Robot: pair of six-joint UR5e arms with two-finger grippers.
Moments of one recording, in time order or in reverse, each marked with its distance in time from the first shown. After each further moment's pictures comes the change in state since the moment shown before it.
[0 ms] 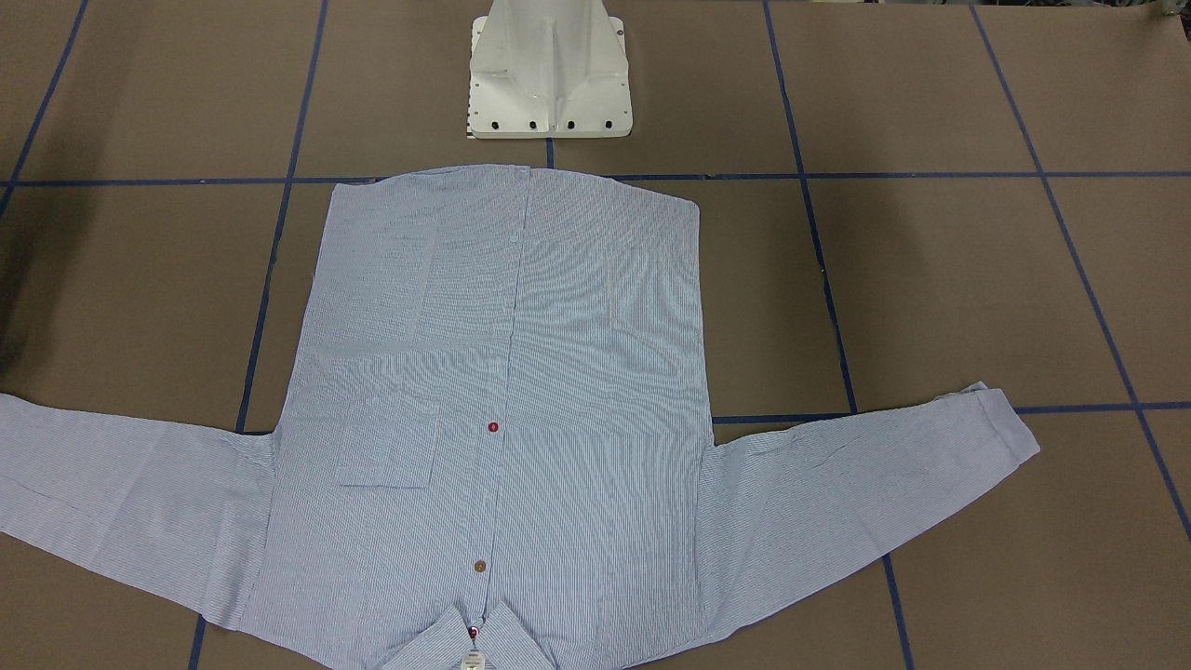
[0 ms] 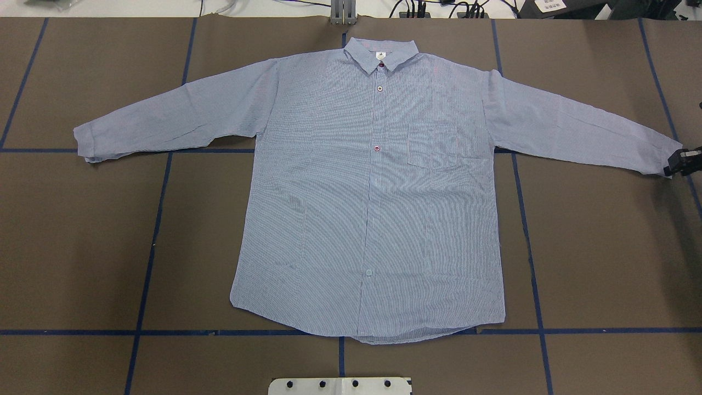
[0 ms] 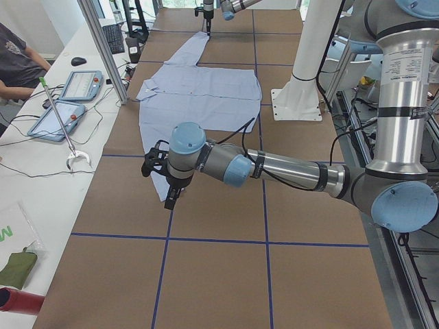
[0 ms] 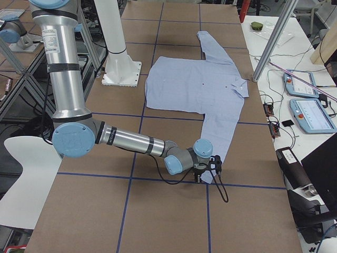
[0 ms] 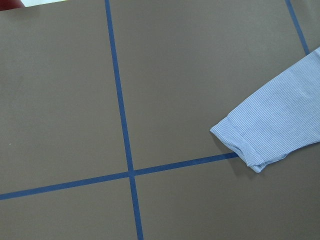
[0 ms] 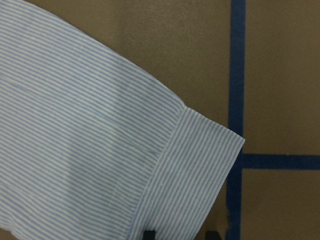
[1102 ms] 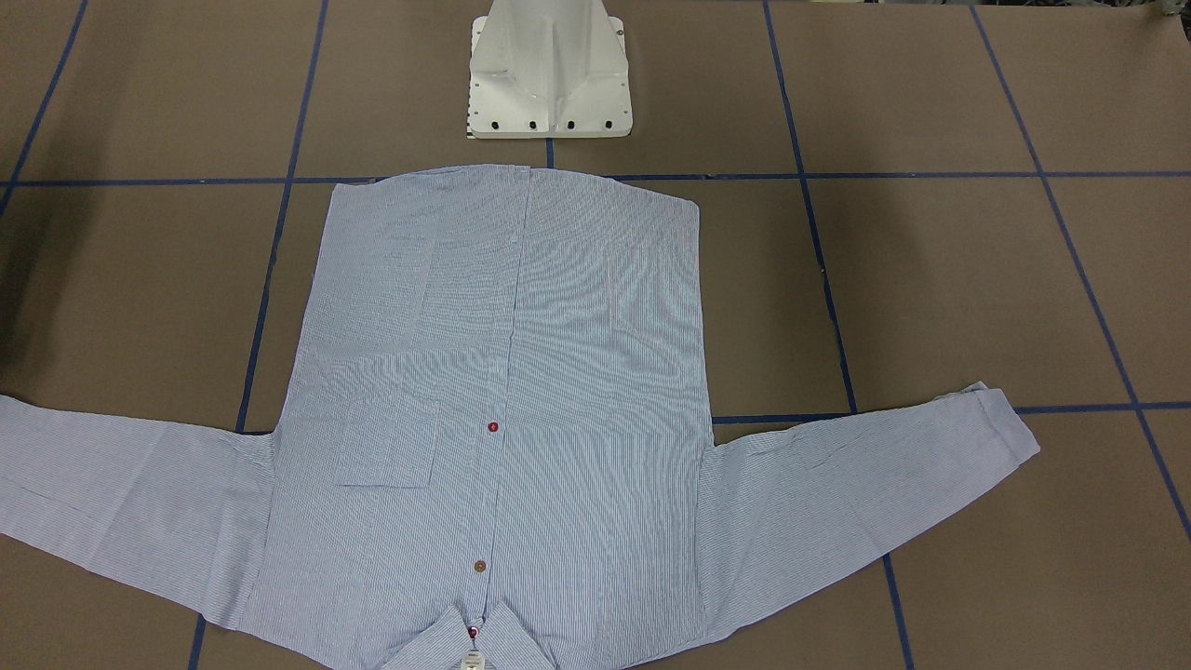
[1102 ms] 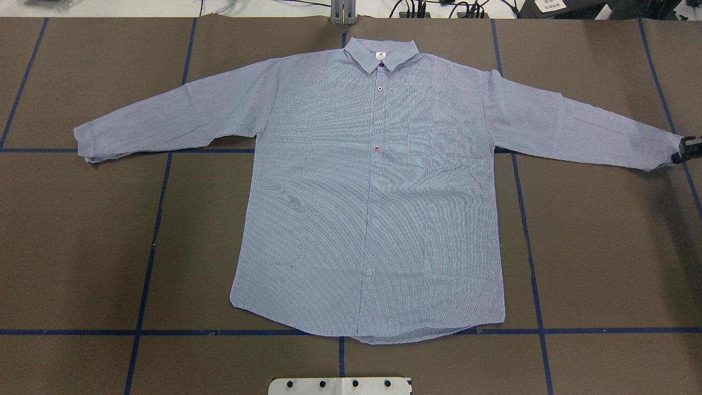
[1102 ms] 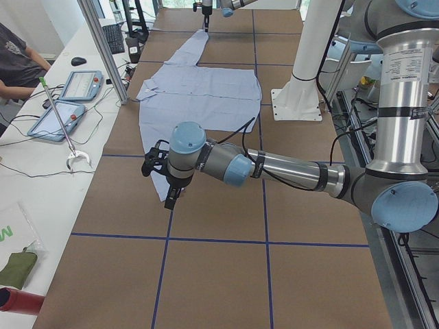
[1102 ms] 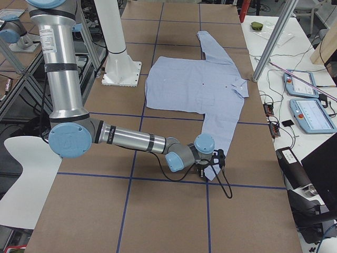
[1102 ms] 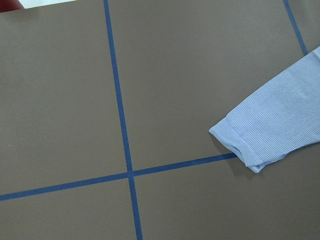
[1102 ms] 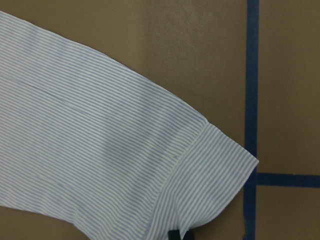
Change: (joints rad) left arm 0.000 0.000 -0.001 0.000 0.001 0.000; right arm 0.055 -0.008 0.091 0.003 0.056 -0.001
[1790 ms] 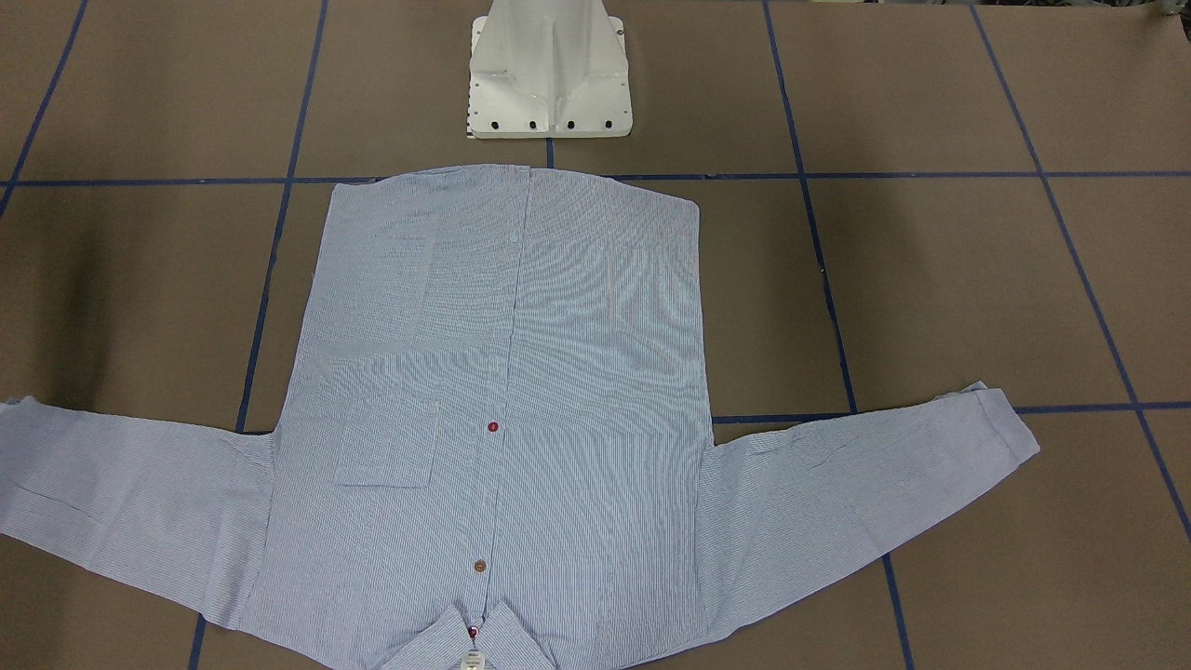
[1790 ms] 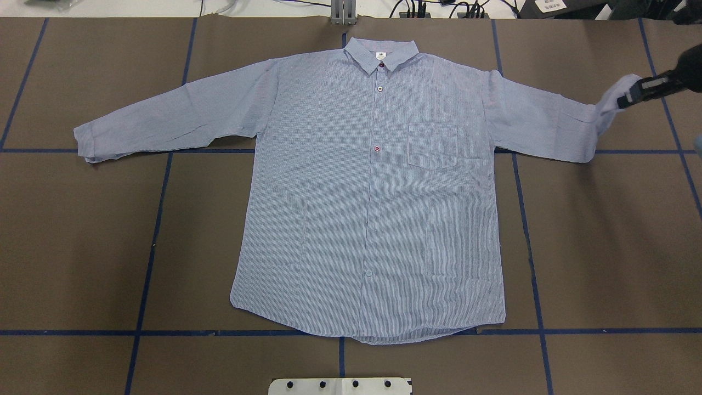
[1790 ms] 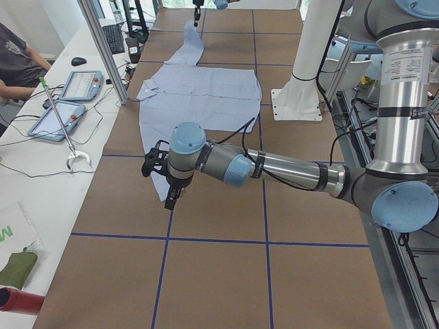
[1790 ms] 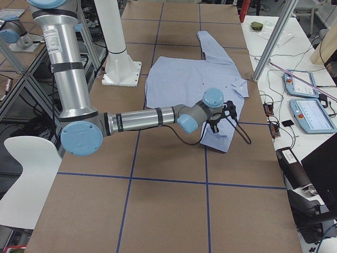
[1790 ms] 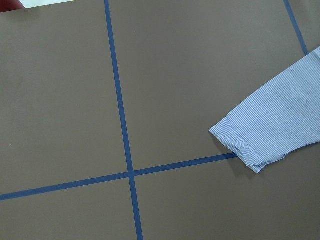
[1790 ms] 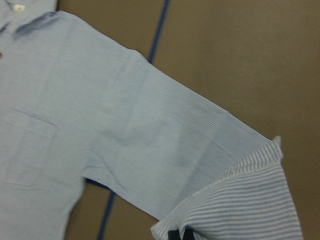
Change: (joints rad) left arm -0.001 0.003 0.000 0.002 0.000 0.004; right arm -0.055 0.145 0.330 -0.187 0.106 0.031
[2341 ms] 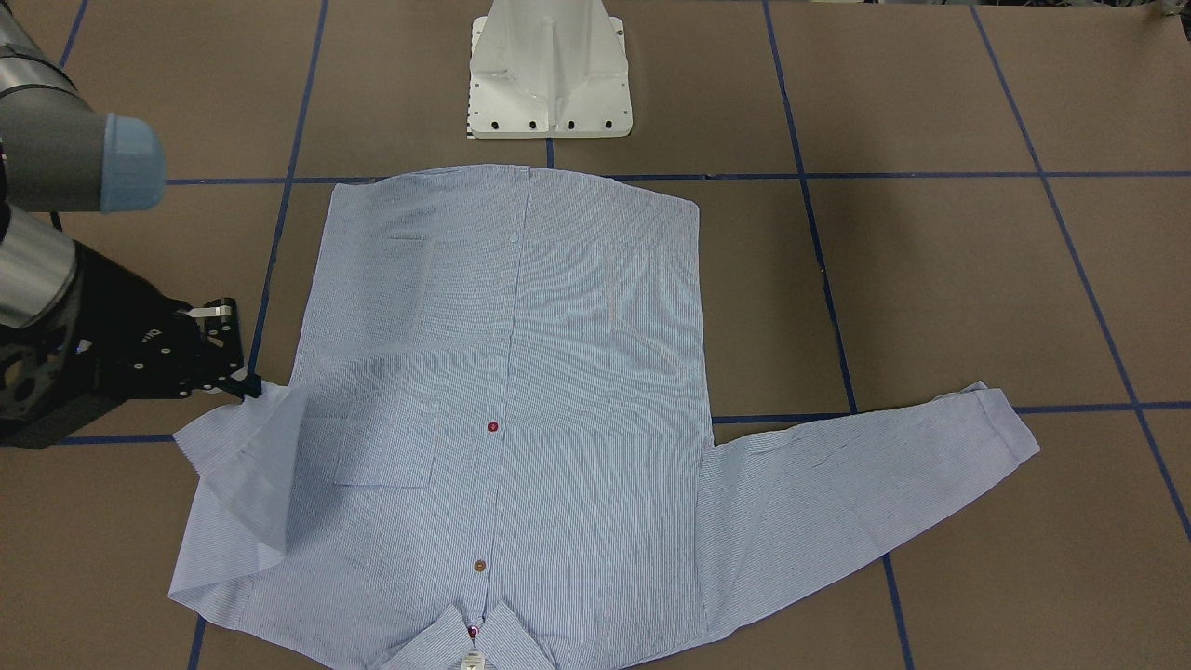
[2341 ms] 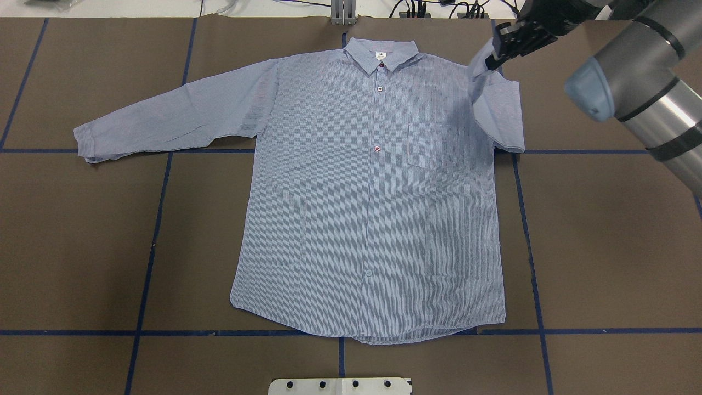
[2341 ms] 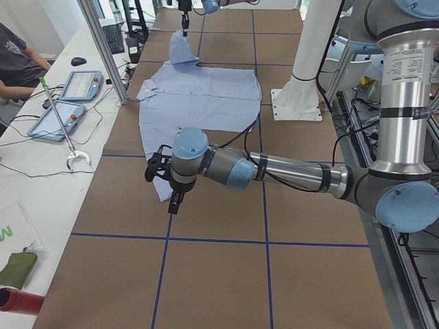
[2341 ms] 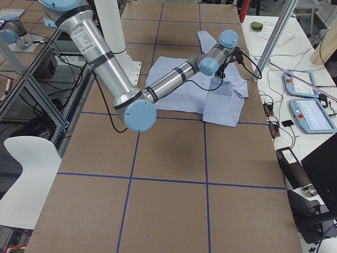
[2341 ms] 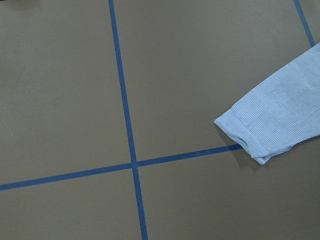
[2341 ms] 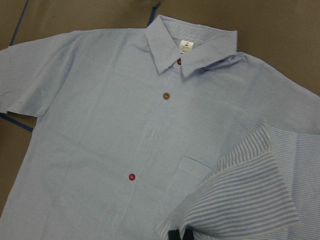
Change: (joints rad) left arm 0.001 0.024 0.005 -0.001 -0.001 0.006; right arm -0.171 0.398 -0.030 -0.210 0.017 0.158
